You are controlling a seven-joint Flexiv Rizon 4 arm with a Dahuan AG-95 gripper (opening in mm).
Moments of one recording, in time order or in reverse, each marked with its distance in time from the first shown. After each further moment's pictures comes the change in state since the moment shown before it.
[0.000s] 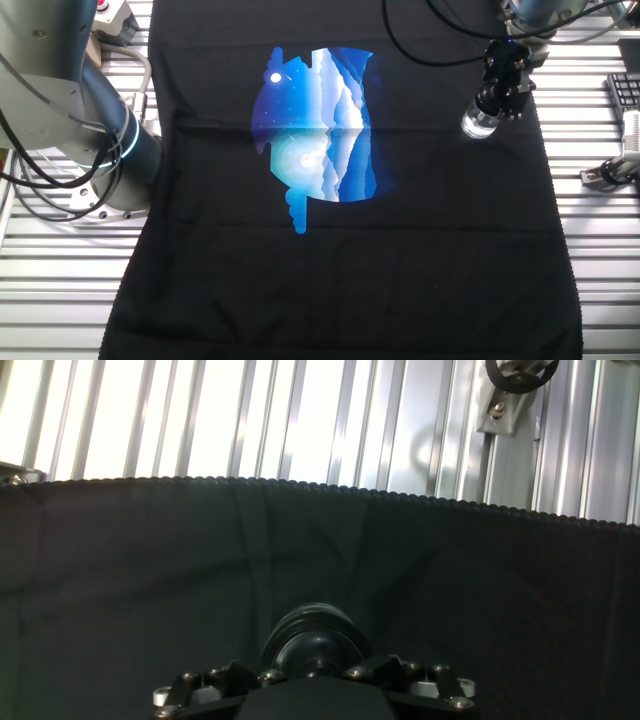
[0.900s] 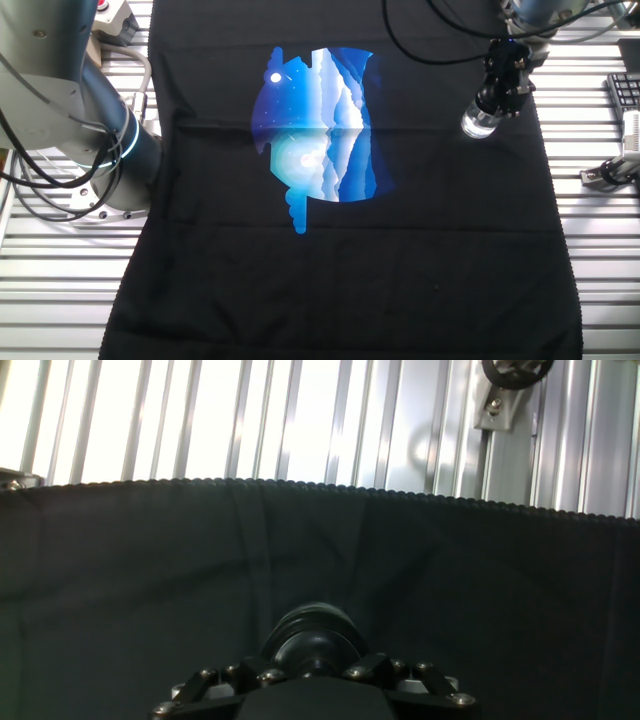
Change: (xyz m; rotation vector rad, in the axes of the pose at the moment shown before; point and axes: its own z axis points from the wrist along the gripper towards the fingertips) arm -0.002 0.001 0.000 -0.001 0.008 0.031
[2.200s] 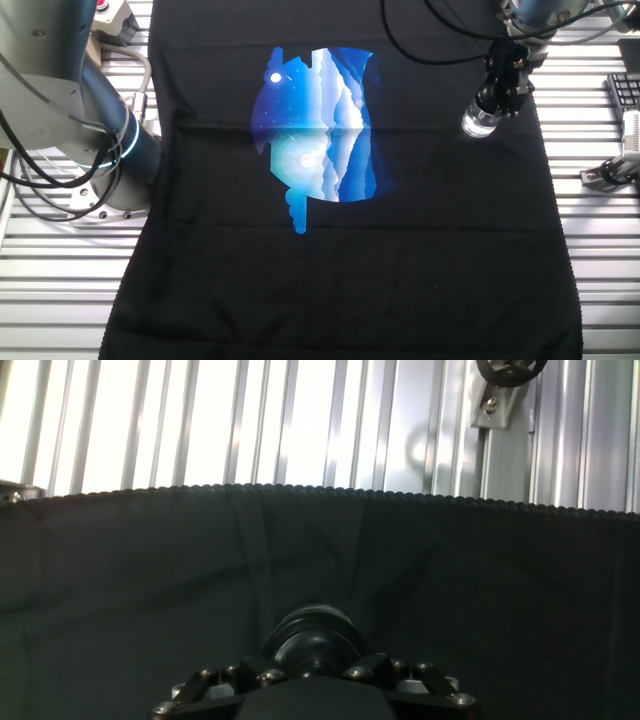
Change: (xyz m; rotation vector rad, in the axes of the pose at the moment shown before) arm 0.001 0.000 0.000 -0.019 -0.017 0.019
